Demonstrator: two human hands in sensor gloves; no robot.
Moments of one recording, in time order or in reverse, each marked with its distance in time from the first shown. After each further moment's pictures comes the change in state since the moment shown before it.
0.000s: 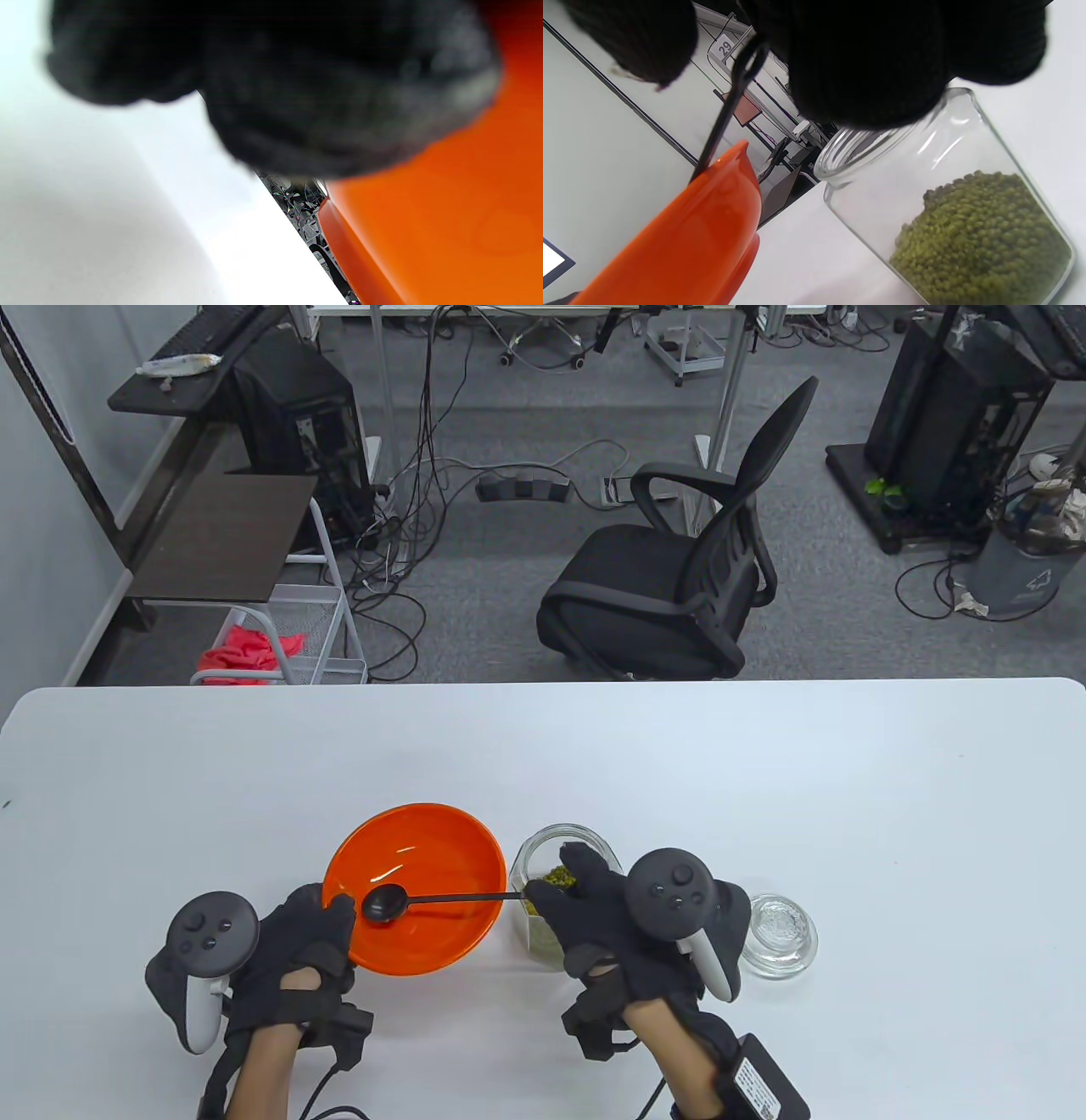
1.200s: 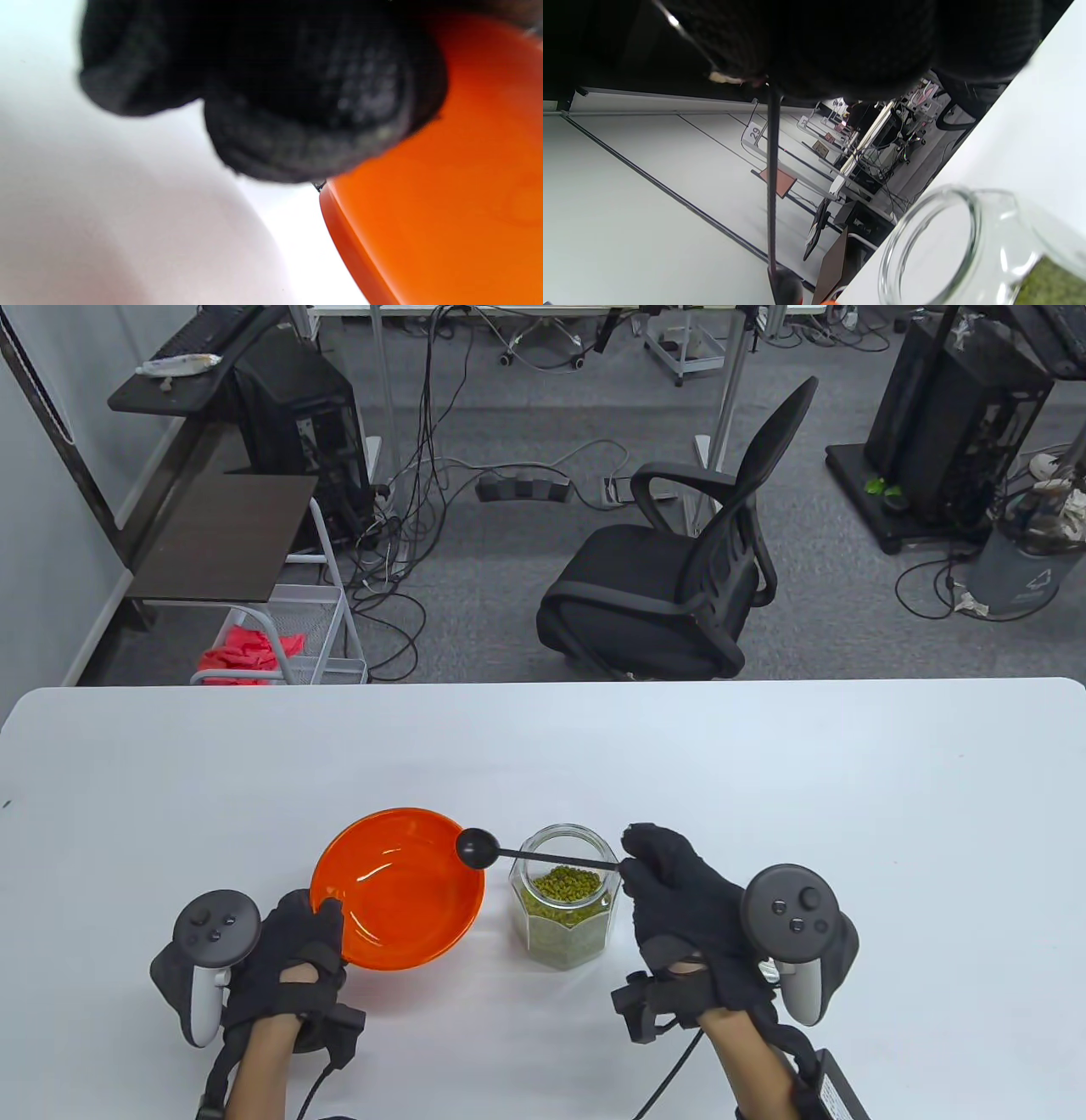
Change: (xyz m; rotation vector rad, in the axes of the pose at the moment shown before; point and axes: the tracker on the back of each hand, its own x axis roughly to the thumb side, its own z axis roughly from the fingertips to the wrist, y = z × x) left_hand -0.033 -0.009 -0.015 -0.011 0.125 -0.068; right_hand -0.022 -0.076 0.024 -0.239 -0.068 -0.262
